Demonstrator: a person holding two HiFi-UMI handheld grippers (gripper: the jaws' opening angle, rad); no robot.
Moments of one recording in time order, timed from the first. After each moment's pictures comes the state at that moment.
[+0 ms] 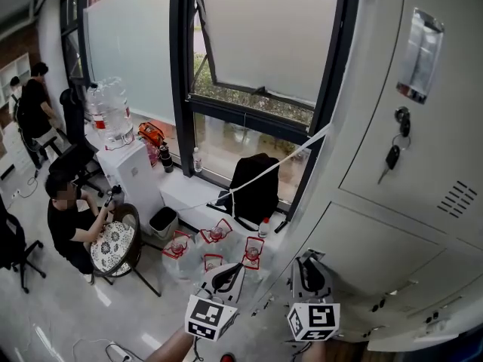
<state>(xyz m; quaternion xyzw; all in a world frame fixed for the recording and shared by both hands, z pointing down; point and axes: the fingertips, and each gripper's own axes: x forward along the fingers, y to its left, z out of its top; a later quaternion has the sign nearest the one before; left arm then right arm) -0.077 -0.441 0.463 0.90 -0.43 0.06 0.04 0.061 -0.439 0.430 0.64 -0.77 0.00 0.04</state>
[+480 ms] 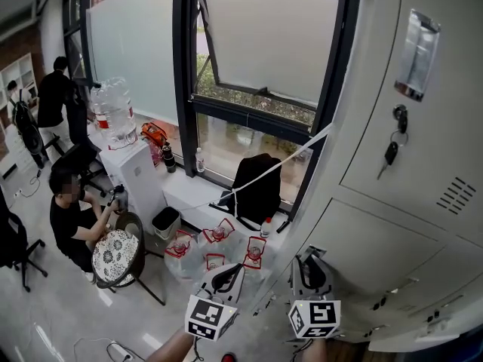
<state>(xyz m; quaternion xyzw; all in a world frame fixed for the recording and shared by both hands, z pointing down) -0.084 -0.433 0.464 0.90 -0.43 0.07 0.04 0.057 -0.438 0.429 0.64 -0.77 0.00 0.04</state>
